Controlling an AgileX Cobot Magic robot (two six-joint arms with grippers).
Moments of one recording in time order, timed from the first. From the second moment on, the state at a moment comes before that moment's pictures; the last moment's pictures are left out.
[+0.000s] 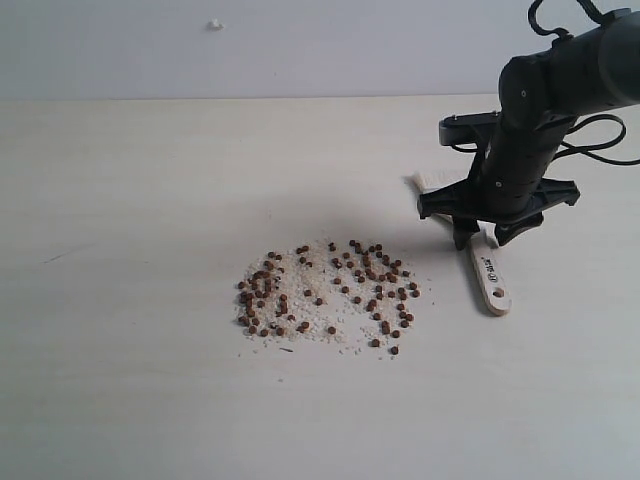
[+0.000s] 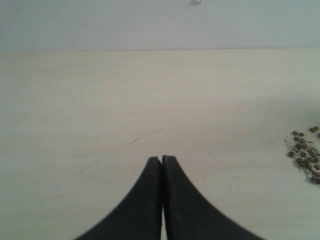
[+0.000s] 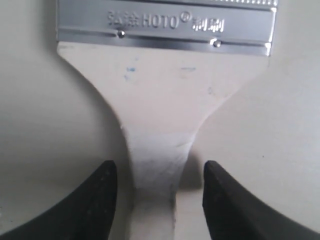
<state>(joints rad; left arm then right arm) -0.26 0.01 0.00 -0.06 0.37 0.01 0.26 2.08 -1.27 -0.08 0.71 0.25</state>
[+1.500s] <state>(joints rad) -0.26 0.01 0.00 -0.06 0.37 0.01 0.26 1.96 -1.27 -0.13 0.72 0.17</state>
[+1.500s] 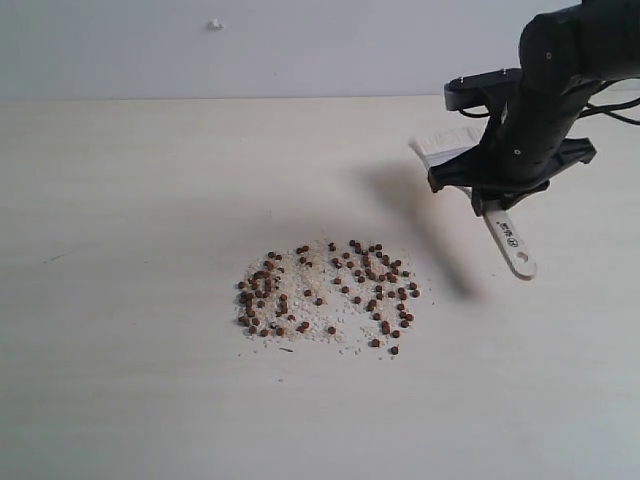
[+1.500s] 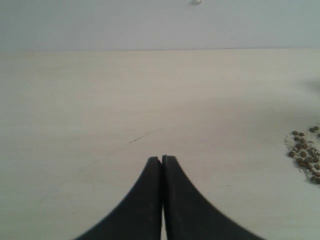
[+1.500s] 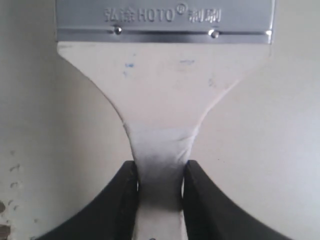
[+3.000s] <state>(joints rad) -0.26 0.15 -0.04 0.37 -0.65 -0.15 0.26 1.89 -1.56 0.11 1.23 -0.31</state>
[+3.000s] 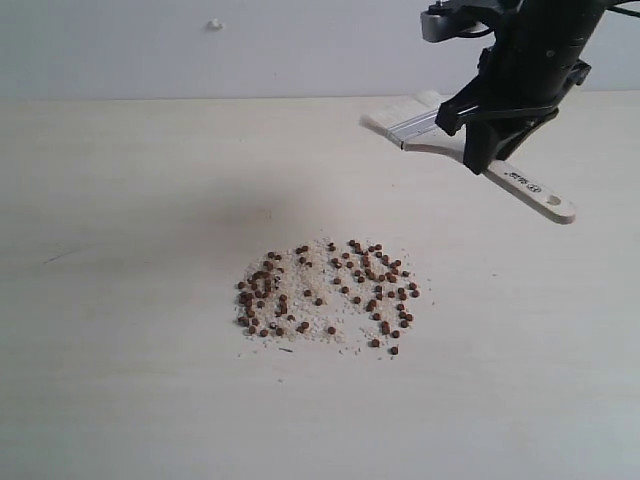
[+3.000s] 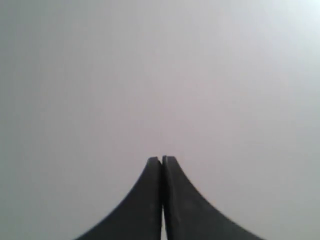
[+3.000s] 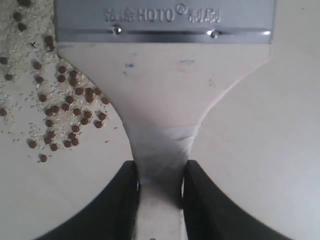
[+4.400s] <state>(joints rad) -0.70 1.90 -1.08 0.78 -0.56 1.28 0.26 1.96 -1.69 0.43 1.22 -0.47</state>
